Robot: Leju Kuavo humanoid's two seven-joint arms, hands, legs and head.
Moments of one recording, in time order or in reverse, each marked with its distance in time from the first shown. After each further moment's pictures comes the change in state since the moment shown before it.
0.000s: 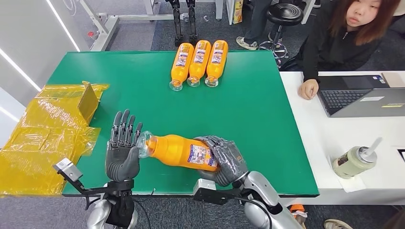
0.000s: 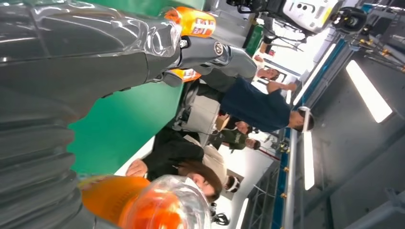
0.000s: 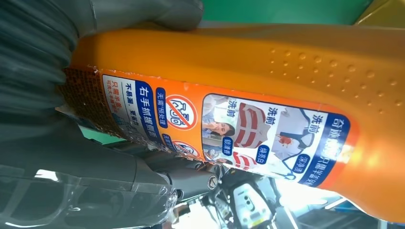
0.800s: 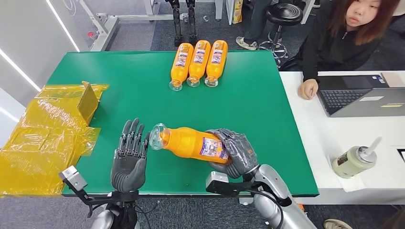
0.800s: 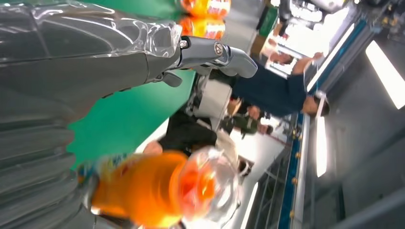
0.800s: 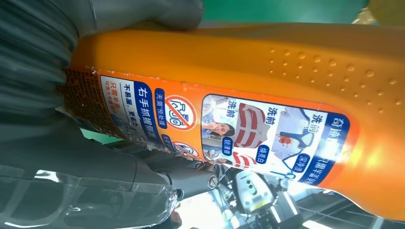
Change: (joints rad) left arm 0.067 0.000 -0.055 -0.053 -0.006 -0.034 0.024; right arm -0.036 -0.018 -0.051 0.037 -0.029 -0.007 -0.076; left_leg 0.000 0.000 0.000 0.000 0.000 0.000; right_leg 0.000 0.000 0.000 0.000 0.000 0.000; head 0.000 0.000
